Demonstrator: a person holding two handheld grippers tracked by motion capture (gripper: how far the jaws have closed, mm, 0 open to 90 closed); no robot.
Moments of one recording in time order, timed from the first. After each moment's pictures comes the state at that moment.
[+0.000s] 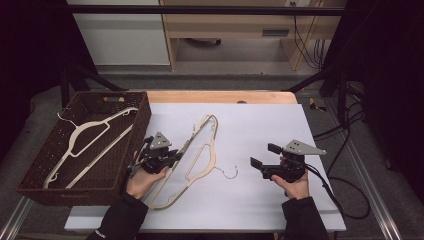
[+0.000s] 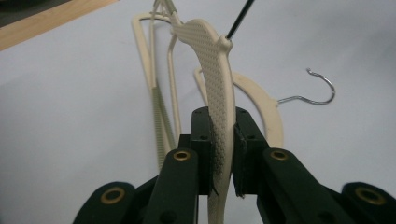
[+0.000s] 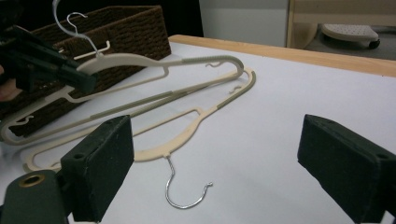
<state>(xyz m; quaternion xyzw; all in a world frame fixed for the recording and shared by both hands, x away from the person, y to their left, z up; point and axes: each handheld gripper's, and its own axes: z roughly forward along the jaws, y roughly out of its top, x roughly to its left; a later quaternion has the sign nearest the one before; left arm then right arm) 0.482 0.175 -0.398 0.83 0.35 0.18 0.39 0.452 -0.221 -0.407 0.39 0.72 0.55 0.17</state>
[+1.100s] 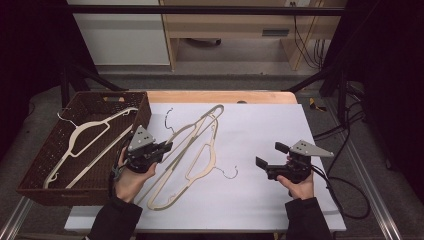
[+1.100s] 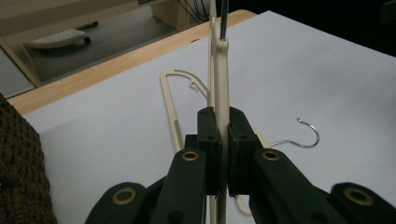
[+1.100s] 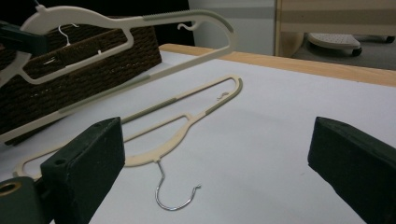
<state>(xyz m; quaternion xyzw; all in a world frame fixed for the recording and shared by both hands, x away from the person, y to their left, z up) 0.449 0.191 -0.348 0.79 0.34 0.23 0.45 0.447 -0.234 -0.403 0.40 0.71 0.56 0.19</state>
